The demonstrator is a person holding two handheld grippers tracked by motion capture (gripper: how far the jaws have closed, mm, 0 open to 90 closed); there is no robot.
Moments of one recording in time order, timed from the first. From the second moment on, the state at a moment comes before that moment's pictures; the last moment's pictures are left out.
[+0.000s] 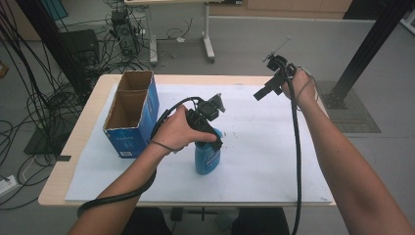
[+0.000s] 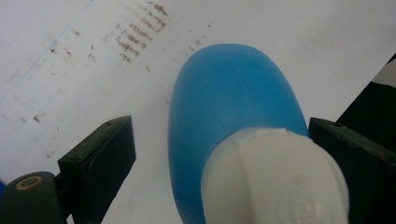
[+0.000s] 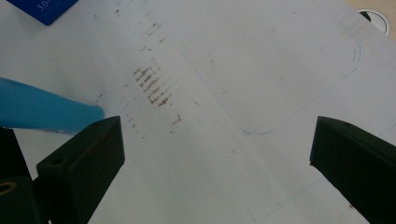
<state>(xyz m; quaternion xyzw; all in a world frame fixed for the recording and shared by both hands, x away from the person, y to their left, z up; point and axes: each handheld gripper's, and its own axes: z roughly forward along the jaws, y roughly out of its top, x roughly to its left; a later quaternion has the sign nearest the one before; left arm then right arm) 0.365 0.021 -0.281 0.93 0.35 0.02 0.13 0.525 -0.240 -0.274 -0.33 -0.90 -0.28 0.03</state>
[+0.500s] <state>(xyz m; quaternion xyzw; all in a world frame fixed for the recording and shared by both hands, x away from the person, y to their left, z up) 0.365 0.021 -0.281 0.93 0.35 0.01 0.13 0.526 -0.243 -0.274 -0.32 -0.90 -0.28 0.03</state>
